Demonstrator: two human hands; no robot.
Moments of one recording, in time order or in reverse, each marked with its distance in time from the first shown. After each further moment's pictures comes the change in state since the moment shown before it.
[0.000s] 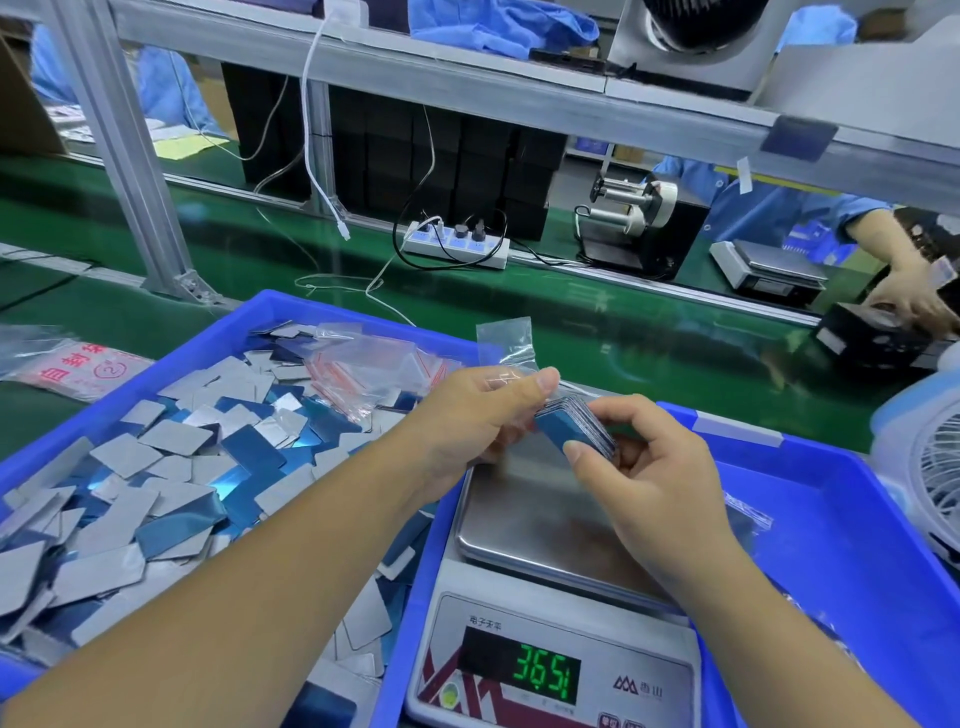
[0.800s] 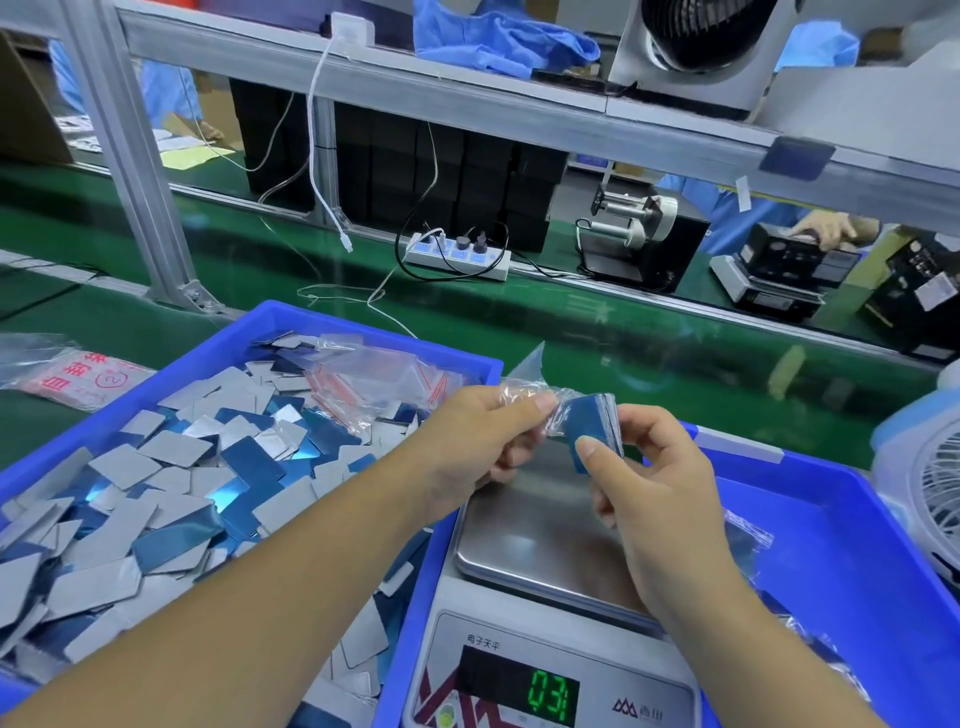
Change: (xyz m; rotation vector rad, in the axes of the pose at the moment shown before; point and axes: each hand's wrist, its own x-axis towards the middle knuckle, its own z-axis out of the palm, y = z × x) left_hand -0.001 -0.002 0.005 -0.136 0.020 -0.028; right_hand 0.000 -0.002 0.006 0.308 0.141 0.235
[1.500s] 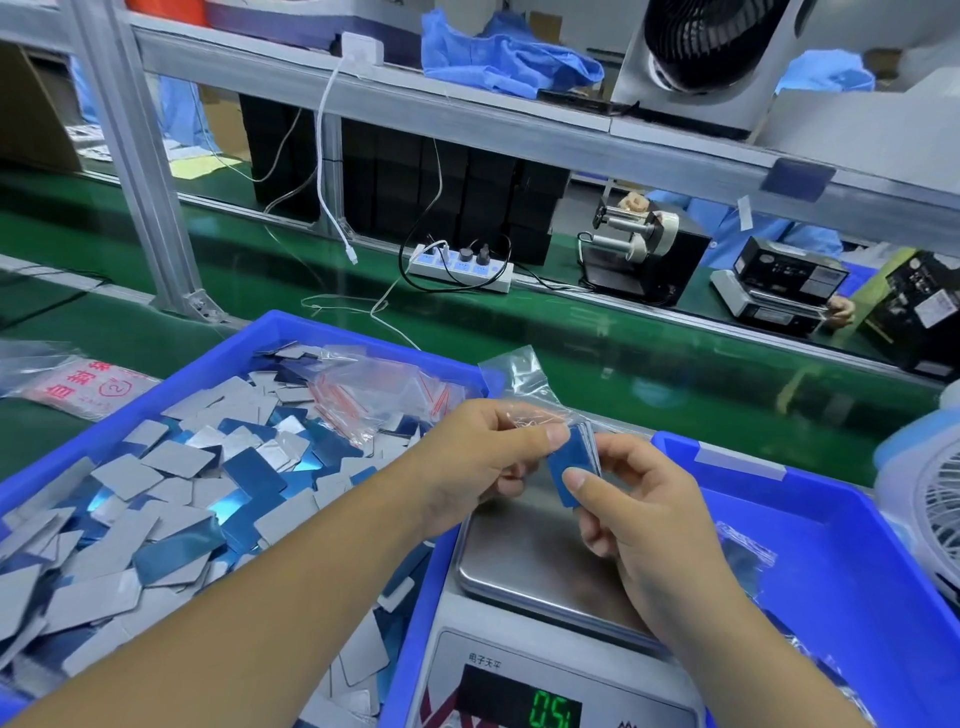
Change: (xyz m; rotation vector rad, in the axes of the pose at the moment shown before) left_hand -0.002 0.001 -0.006 -0.024 -0.170 0.049; right_hand 0.001 0.000 0.001 0.087 -0.145 0.146
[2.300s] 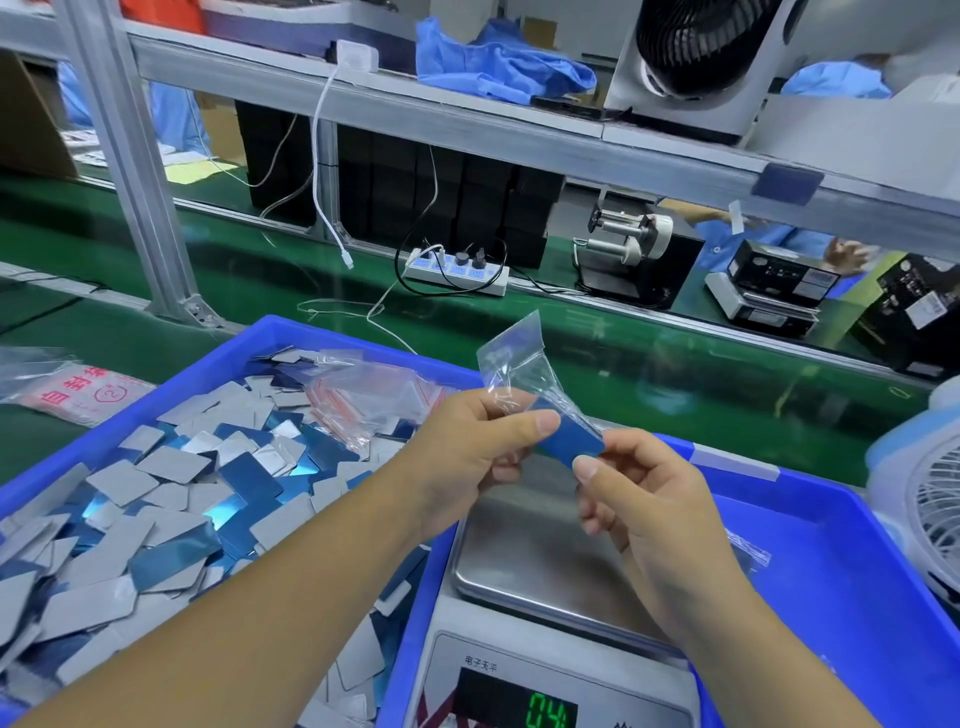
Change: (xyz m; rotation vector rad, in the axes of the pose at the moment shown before) left_hand 0.001 0.005 0.002 -0.070 0.025 0.074; right_hand 0.000 -0.011 -0.004 0.131 0.013 0.000
